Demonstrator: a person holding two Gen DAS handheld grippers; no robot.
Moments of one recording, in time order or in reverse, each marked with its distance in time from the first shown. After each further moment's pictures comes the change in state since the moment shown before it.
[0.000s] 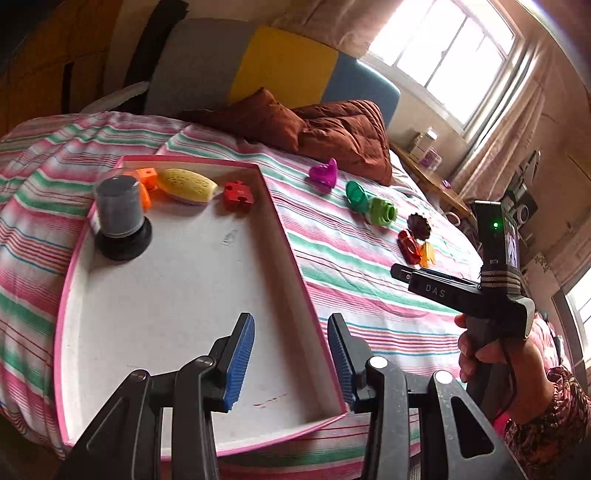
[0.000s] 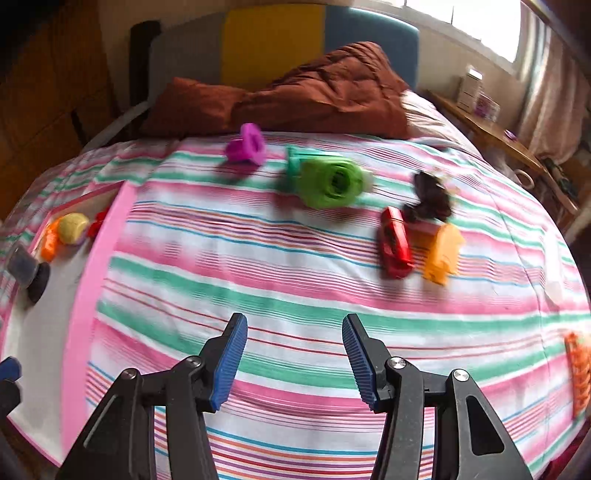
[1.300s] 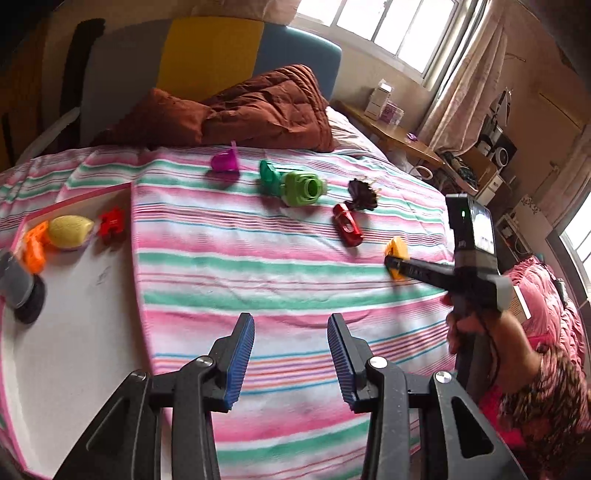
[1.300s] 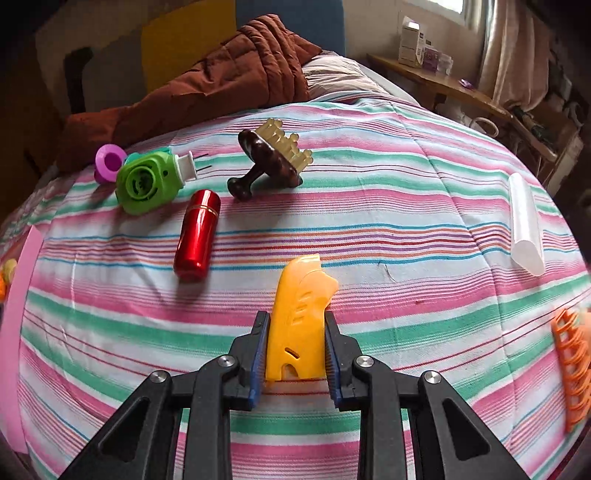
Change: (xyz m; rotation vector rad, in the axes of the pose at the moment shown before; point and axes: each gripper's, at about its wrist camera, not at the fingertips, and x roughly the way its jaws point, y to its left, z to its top) left arm 0.060 -0.121 0.026 0.190 0.110 -0.046; right arm 0.033 -0.136 -0.005 0.115 0.053 -0.050
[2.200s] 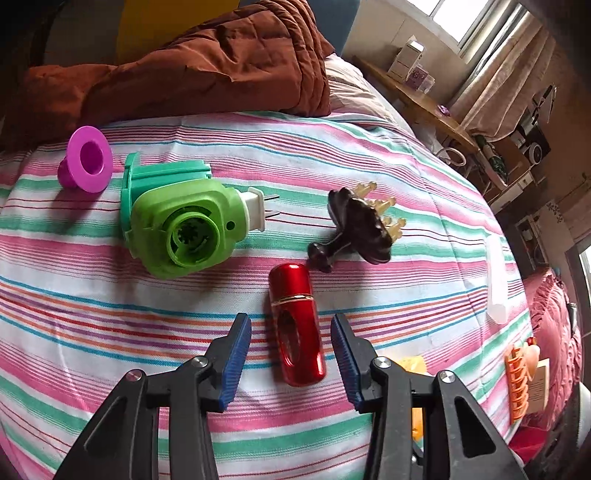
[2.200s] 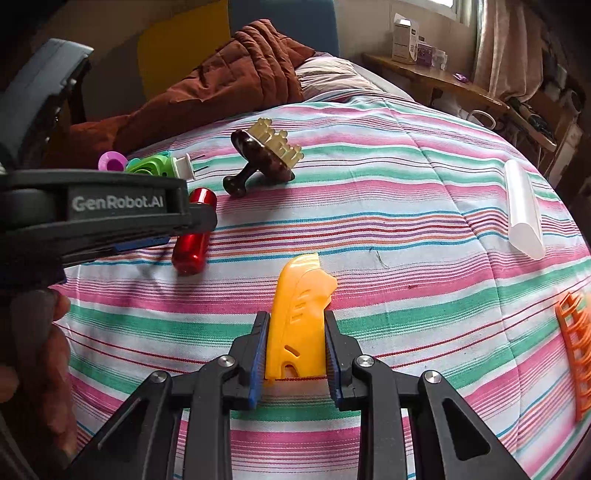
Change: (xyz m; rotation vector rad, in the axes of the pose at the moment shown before) left arm 0.193 -0.072 0.109 -0.074 0.178 0.066; right arm 0.001 -0.015 -0.005 0.060 -0.009 0.046
